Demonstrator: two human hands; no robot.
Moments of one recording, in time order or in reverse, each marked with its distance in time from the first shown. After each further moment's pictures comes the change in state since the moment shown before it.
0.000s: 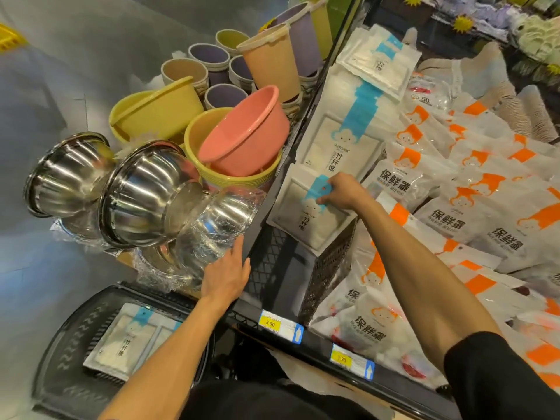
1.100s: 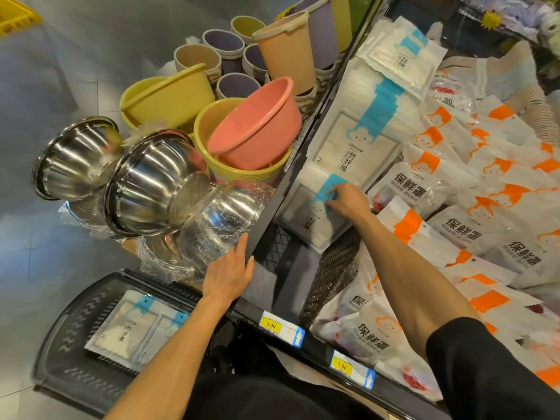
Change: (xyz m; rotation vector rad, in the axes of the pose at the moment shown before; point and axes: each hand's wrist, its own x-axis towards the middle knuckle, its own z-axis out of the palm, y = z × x) left_hand 0.003 0.000 0.000 -0.061 -0.078 -0.060; right_hand 0.031 0.014 0.048 -0.007 0.104 0.049
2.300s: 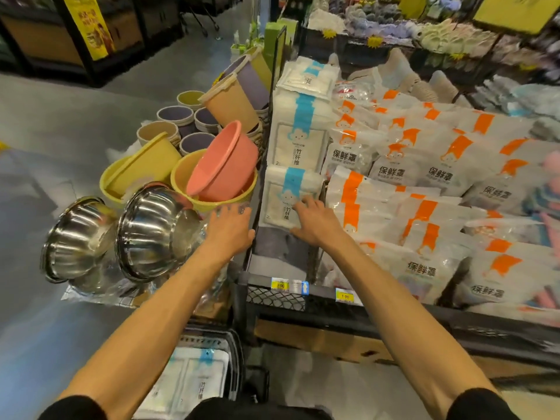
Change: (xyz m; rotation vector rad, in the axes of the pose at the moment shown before) left_hand -0.052 0.043 -0.139 0.495 0.084 0.402; right_hand -0.228 -0.060 0.005 -0.098 0.167 -0.067
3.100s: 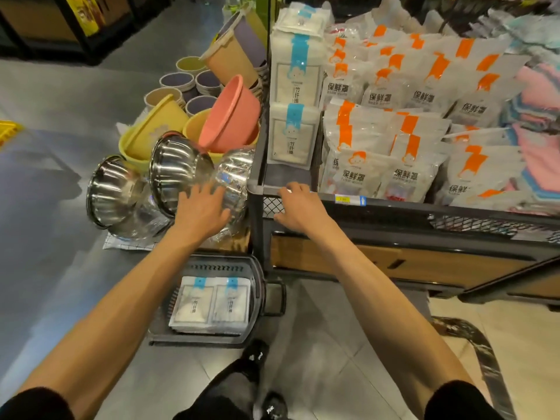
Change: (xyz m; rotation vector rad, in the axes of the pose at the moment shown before) left_hand -0.235 -0.047 0.003 0.005 -0.018 -0.001; right_hand -0.227 -0.129 0.012 0.100 -0.086 0.020
